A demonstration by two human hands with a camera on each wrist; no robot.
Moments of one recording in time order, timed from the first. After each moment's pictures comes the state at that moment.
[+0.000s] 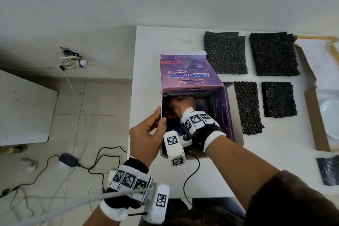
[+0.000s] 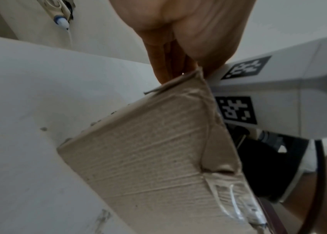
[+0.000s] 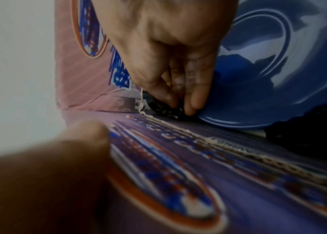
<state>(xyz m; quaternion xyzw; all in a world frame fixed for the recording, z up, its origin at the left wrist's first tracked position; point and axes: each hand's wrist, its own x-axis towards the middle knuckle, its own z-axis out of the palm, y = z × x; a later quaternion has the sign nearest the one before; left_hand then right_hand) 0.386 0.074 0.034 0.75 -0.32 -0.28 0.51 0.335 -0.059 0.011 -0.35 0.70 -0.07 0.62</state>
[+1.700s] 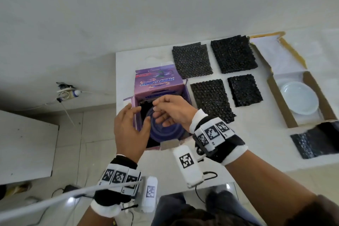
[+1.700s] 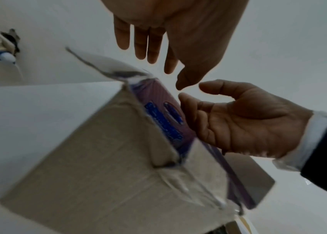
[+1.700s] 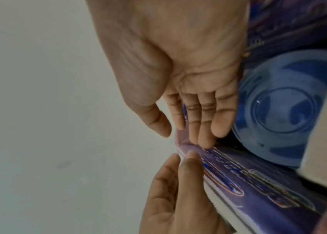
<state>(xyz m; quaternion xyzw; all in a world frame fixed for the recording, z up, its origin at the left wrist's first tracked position) 0.363 0.071 0.079 0.78 -0.47 -0.15 0.38 0.244 -0.031 0.128 -0.47 0.48 -0.10 0.73</state>
